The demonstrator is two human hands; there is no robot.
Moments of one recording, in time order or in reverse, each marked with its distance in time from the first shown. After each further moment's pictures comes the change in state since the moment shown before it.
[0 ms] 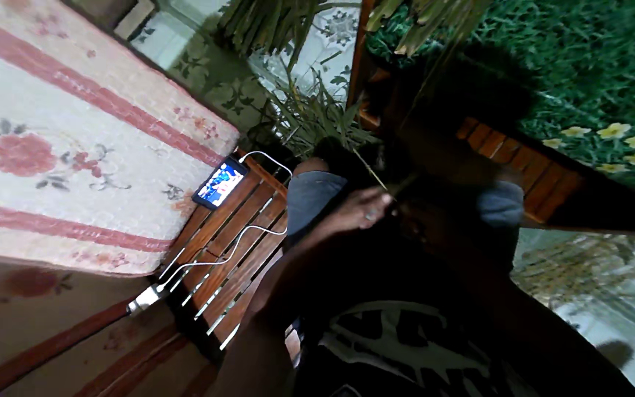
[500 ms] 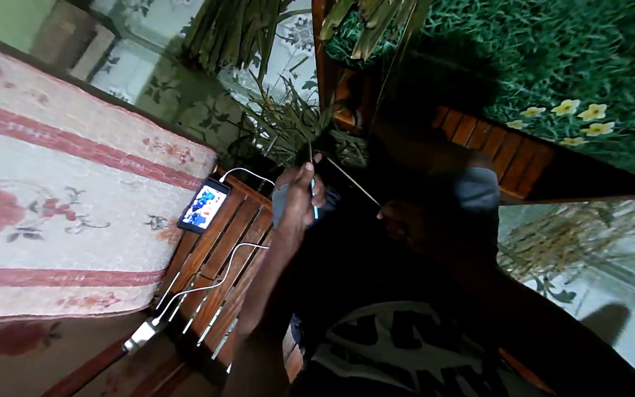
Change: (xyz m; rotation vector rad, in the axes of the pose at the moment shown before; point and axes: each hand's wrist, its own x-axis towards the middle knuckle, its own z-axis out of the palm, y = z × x) left_hand 0.006 0.009 -0.048 -0.338 0.366 0.129; right_hand -0.005 -0.002 -0.006 -0.069 0.007 0.051
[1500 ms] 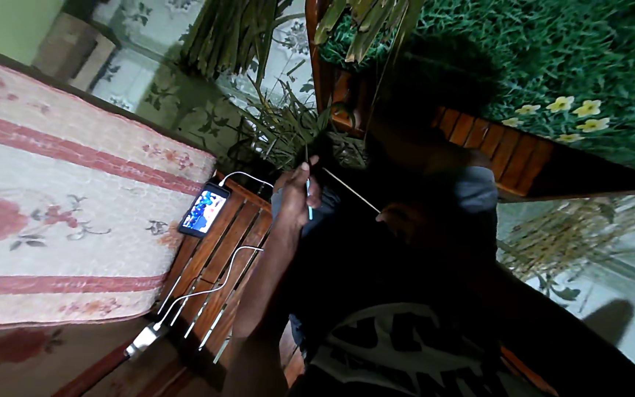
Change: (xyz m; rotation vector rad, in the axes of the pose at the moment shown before) left_hand 0.002 0.011 -0.002 0.043 -0.022 -0.047; right_hand -0.009 -0.015 -0.007 -0.618 0.015 -0.110
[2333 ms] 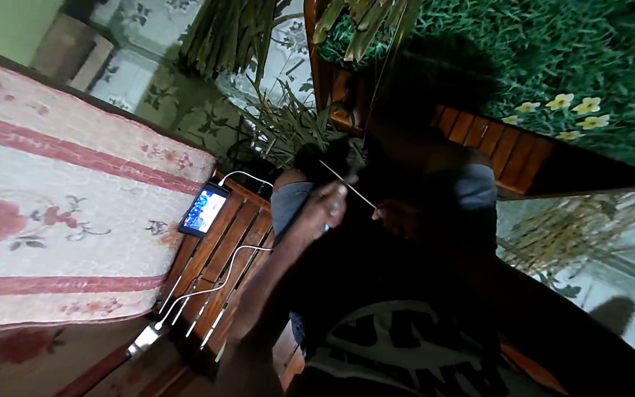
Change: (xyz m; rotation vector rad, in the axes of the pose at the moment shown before) left_hand -0.022 -0.015 0.026 0.235 -0.261 -0.099; right_hand 0.008 -0.002 0.005 0.246 -0.060 -0.026
